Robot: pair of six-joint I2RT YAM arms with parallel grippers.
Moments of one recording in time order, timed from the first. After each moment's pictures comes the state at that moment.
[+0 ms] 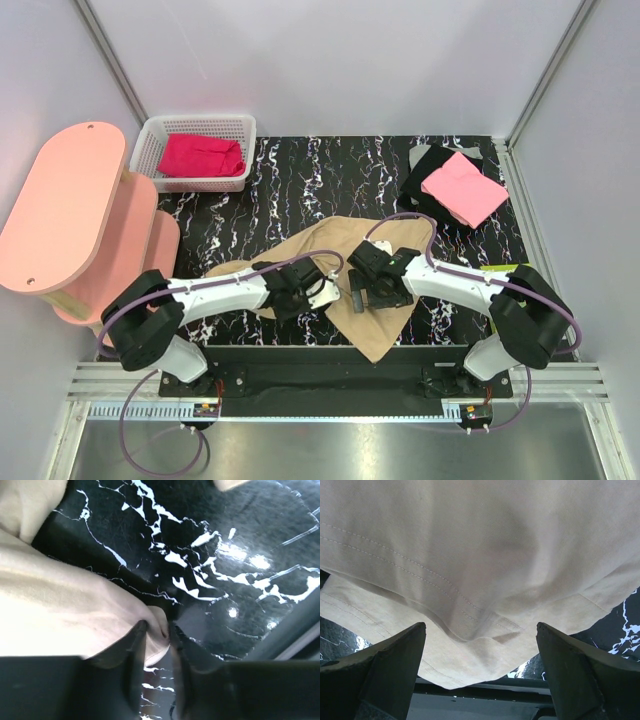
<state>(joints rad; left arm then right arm) -0.94 1.47 0.80 -0.62 -0.05 0.33 0.86 1.51 0.89 -0.69 0.19 0.69</state>
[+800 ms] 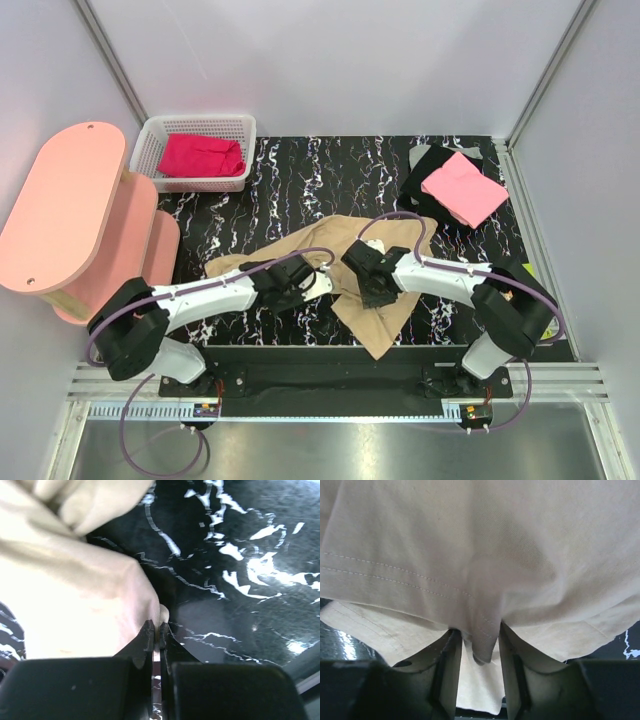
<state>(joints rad) -0.90 1.40 0.75 -0.55 -0.16 0.38 0.86 1.60 0.91 -0.63 0.21 0.63</state>
